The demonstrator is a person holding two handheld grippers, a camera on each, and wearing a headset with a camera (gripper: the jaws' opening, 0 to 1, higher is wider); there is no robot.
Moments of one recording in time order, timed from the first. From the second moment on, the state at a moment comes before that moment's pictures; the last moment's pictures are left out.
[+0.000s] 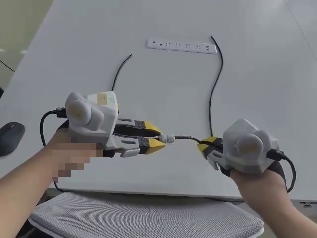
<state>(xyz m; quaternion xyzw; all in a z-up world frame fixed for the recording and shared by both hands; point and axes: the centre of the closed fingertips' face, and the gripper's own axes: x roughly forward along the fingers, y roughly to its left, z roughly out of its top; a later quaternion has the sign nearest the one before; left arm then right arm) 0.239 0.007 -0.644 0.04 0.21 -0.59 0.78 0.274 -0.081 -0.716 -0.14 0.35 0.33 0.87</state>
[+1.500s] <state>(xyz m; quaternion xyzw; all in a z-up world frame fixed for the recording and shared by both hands) 0.247 0.009 -0.644 0.06 0.21 -0.59 0.78 0.257 -0.006 -0.659 -0.35 0.22 0.40 0.82</state>
